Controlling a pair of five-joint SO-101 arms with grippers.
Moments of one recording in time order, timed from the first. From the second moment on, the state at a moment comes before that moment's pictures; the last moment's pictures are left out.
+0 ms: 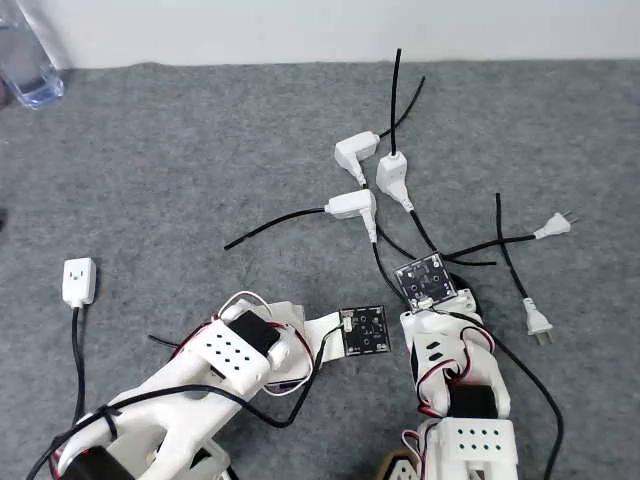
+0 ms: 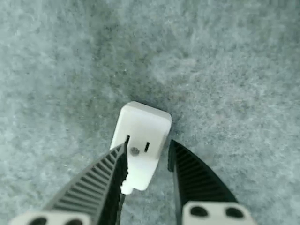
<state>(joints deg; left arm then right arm) 34.4 -26.6 61.1 56.2 -35.9 -1.3 -80.8 96.0 29.9 25.5</state>
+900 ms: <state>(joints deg) 28.0 -4.5 42.2 62.1 -46.7 -1.3 -80.8 96.0 29.9 25.5</state>
